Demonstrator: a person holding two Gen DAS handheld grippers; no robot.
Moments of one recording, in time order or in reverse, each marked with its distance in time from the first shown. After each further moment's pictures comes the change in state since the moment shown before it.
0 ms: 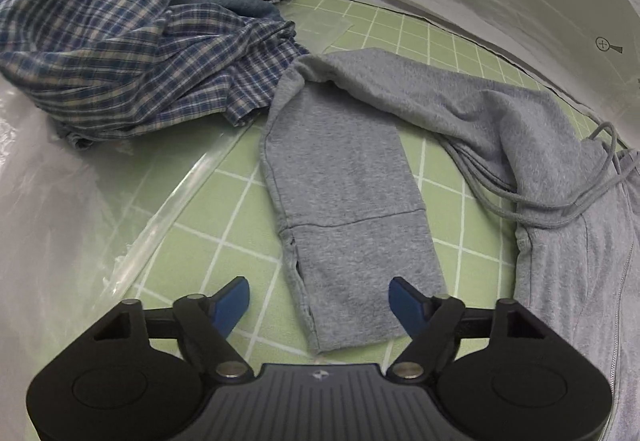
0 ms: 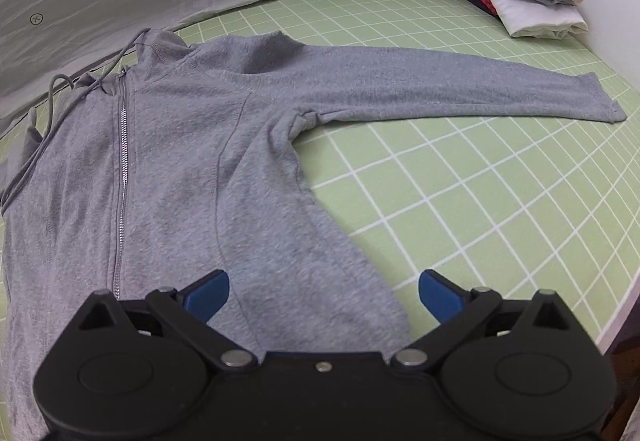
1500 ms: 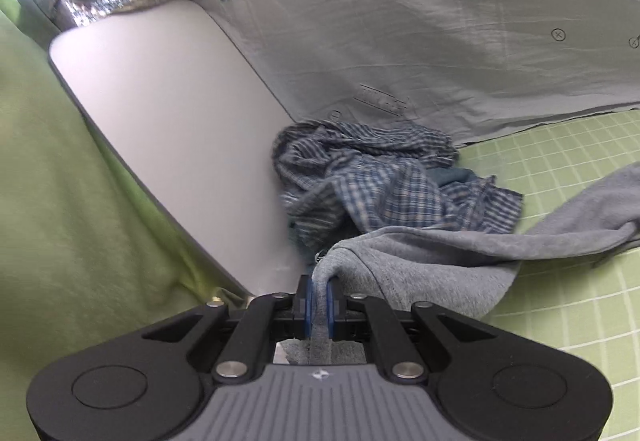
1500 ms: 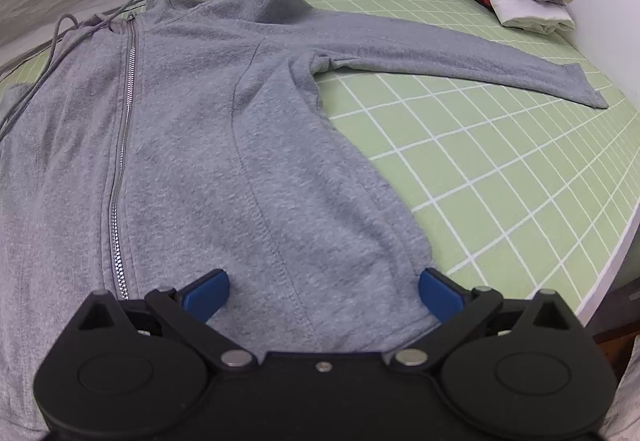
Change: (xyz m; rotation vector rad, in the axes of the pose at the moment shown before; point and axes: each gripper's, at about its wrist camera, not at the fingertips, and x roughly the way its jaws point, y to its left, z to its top) left arm -0.146 0.087 -0.044 0.343 -0.567 0.616; right arm 0.002 0.025 -0.046 -0.041 0.017 -0.088
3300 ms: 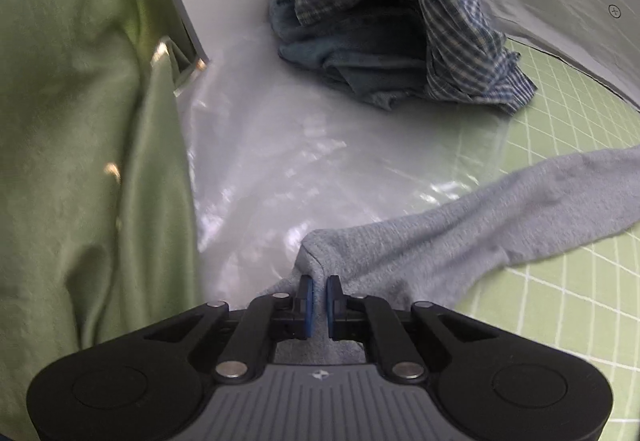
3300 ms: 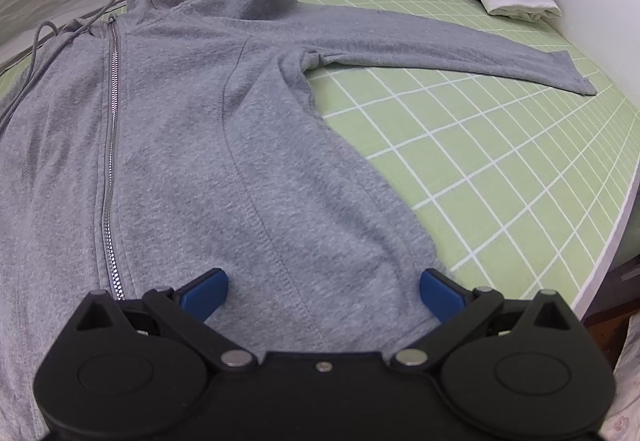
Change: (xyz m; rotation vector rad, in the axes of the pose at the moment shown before) left arm 0.066 0.033 -0.096 -0.348 0.461 -0.301; right arm 0.005 0.008 0.008 0.046 0.034 -0.043
